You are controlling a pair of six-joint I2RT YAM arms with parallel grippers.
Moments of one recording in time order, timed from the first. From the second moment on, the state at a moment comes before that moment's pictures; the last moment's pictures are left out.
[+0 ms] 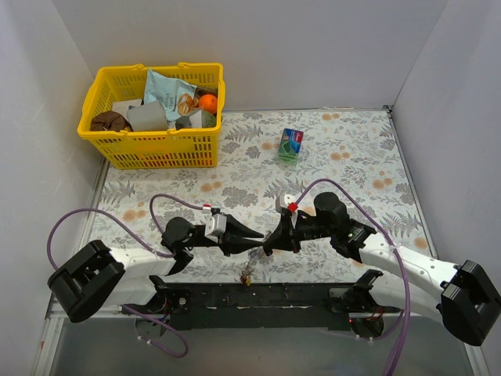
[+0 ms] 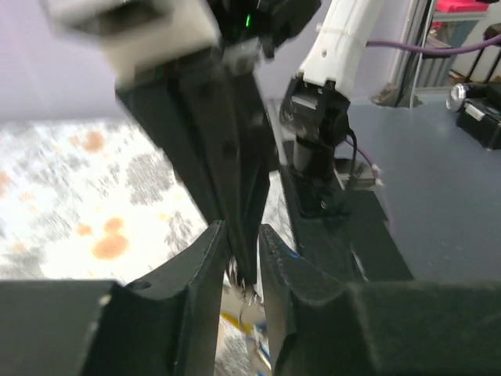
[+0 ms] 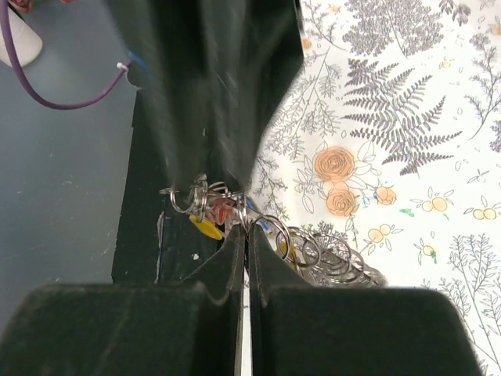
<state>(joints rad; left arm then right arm) -0.80 1.23 0.20 1.30 0.80 -0.20 0.80 0.98 0.46 0.20 -0.83 0.02</state>
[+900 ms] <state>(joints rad) -0.80 1.30 0.37 0.78 0.96 0.10 0.80 1.14 0.66 -0.41 -0.66 -0.22</state>
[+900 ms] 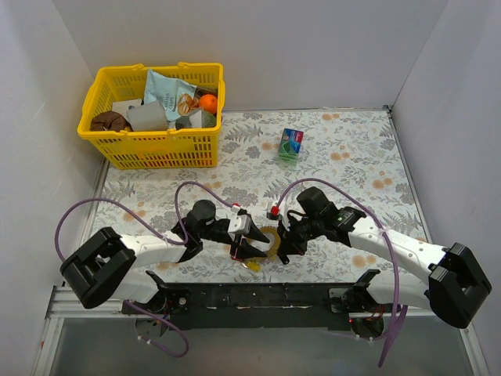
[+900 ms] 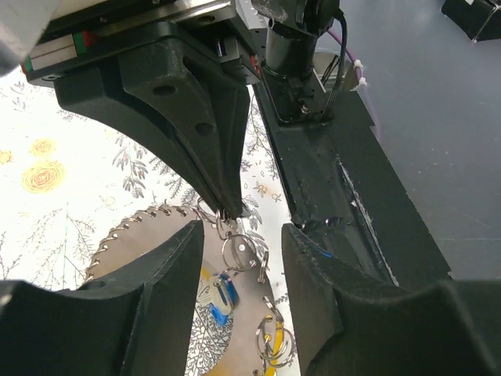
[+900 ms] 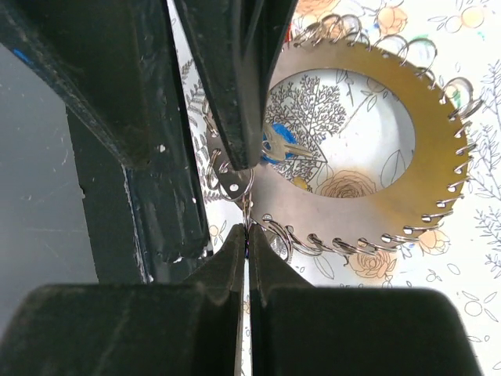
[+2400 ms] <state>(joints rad) -0.82 1.67 0.42 1.22 1.00 -0.12 0.80 1.14 0.66 -0.43 -0.67 -0.24</state>
